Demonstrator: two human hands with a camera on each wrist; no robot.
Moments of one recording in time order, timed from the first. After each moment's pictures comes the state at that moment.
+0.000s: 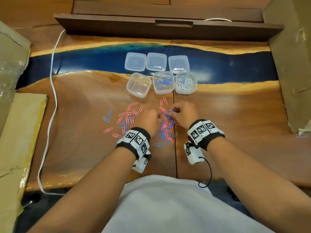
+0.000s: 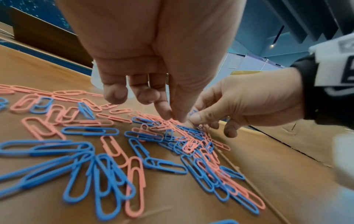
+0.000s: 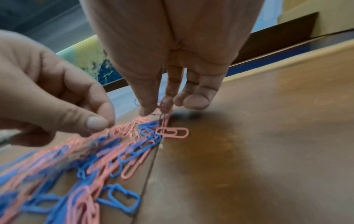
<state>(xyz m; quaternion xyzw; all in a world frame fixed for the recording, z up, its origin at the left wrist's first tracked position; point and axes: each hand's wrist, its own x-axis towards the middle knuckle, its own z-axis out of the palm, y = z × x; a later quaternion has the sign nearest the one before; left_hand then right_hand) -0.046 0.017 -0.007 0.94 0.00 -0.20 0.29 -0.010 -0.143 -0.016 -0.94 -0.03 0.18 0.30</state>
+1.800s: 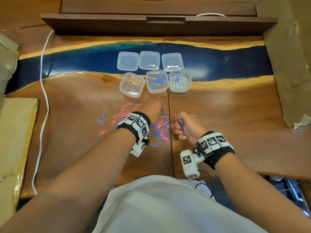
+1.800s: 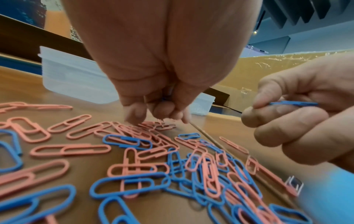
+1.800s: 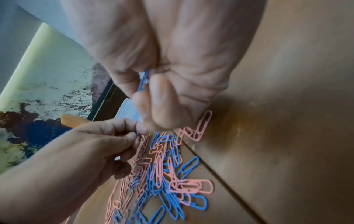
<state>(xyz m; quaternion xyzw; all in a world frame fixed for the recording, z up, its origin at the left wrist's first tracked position) 0.002 0.002 -0.014 0.93 -0.13 -0.24 0.24 -0.048 -0.163 0.000 -0.59 0.29 0.34 0.68</state>
